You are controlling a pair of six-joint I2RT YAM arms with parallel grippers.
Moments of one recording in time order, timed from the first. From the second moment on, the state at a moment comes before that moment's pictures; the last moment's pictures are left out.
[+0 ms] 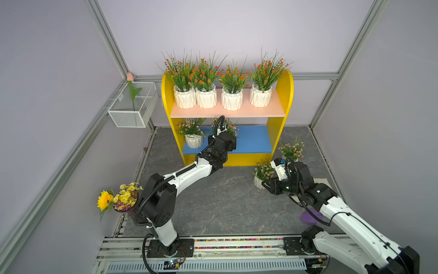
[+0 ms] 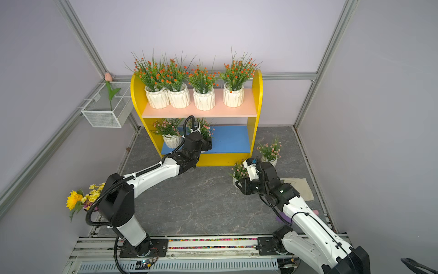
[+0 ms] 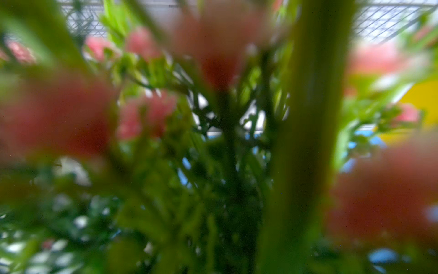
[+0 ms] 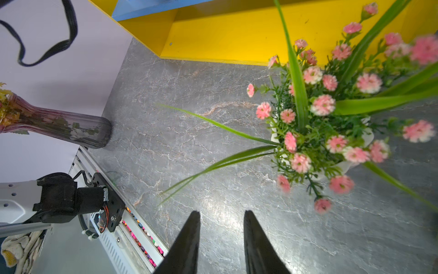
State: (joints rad) left arm -0.72 1.73 1.28 0.09 -0.56 -0.22; right arm 0.50 0.92 0.72 -0.55 -0.34 0.40
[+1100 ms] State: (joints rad) left arm -0.64 1.91 1.45 0.09 -0.67 -0.34; right arm 0.50 0.88 0.69 -0.56 -0.34 0.42
